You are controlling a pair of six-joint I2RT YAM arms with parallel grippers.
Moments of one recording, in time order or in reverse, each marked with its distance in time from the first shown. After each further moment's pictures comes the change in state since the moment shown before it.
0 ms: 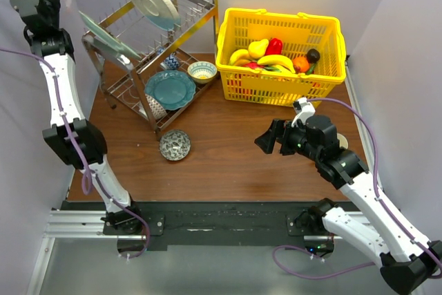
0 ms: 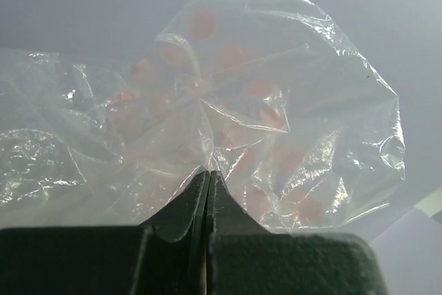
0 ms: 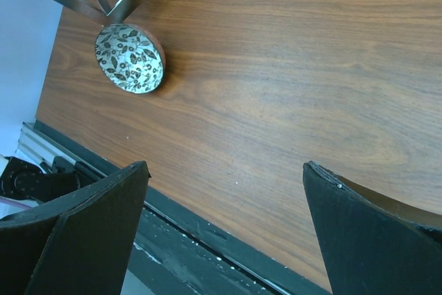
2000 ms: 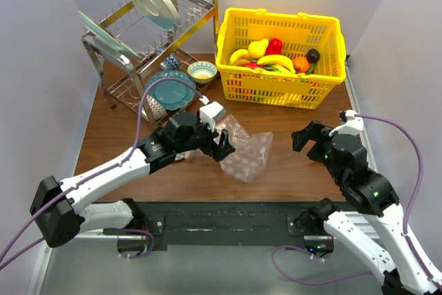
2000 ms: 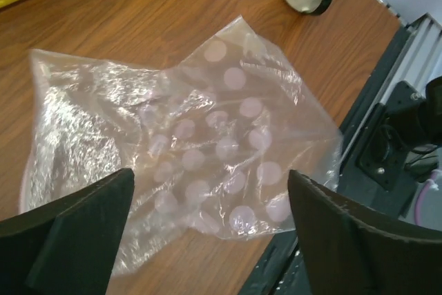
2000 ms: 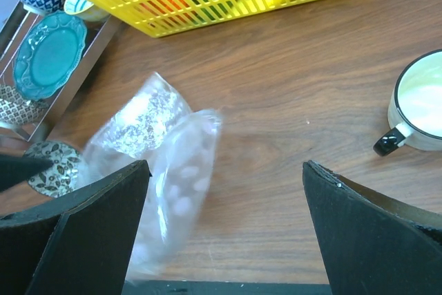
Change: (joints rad) left arm -1.184 -0.799 -1.362 -0.367 -0.114 0.995; right arm 0.000 -0.244 0.076 -0.275 0.523 0.092
